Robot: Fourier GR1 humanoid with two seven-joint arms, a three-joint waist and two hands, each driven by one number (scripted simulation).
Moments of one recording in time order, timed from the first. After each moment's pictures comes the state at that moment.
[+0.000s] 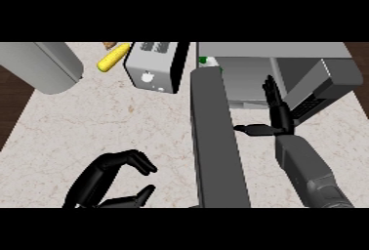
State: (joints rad) left arm 0.12 0.05 -0.21 -1.82 -0.06 -0.33 -0.13; right arm -0.75 -0.16 -0.30 -0.17 0.07 -0.03 -0.97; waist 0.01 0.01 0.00
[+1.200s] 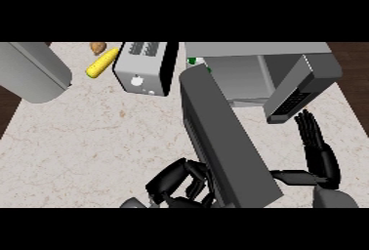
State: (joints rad) left arm -0.16 0.01 -0.59 -1.29 -0.15 -0.16 -0.20; right arm -0.12 -0.19 -0.15 -1.03 -0.01 0.17 -0.77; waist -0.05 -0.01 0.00
